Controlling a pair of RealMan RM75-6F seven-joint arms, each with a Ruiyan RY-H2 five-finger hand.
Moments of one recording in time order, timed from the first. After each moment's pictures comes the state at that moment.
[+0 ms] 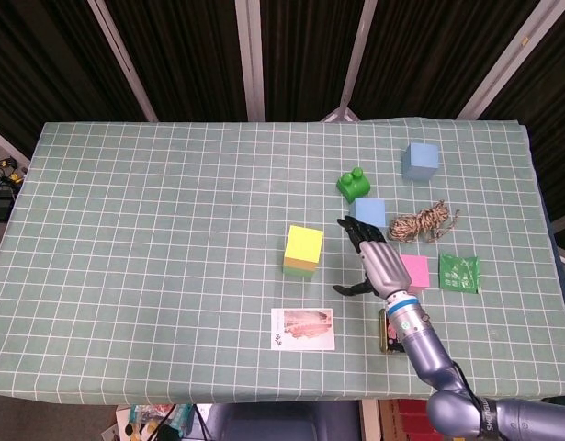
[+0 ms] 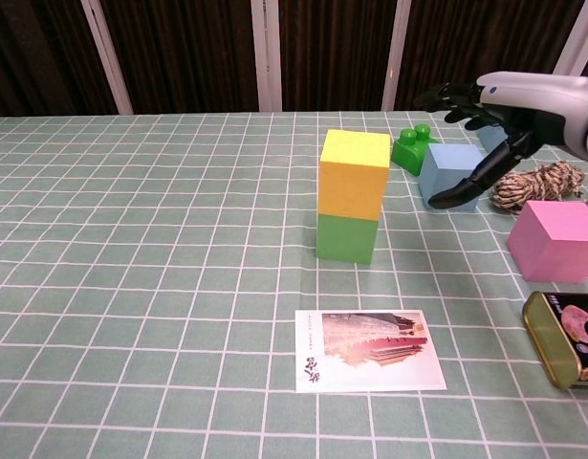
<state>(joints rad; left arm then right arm) 0.05 -1.02 -0.16 -1.82 1.17 1.60 0.16 0.65 -1.36 0.29 -1.93 -0.83 1.09 -0.32</state>
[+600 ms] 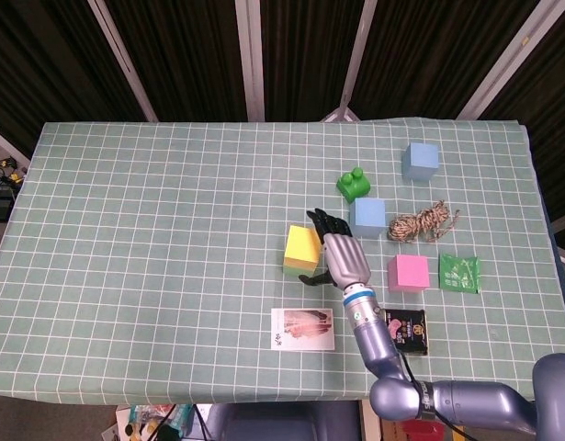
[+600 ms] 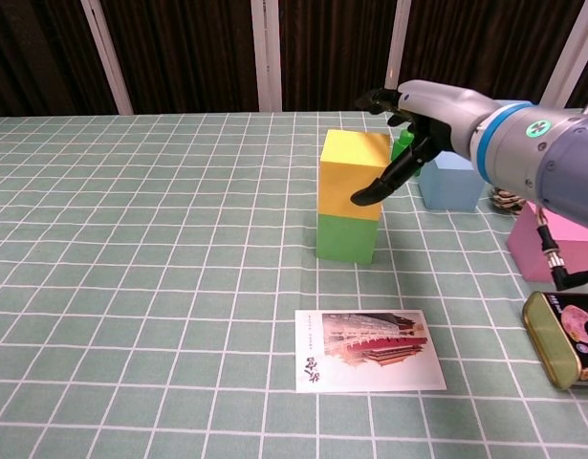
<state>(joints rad) 0.05 -1.01 -0.16 -1.83 1.16 1.59 0.15 0.80 -1.63 0.37 -1.82 -0.65 1.24 -0.50</state>
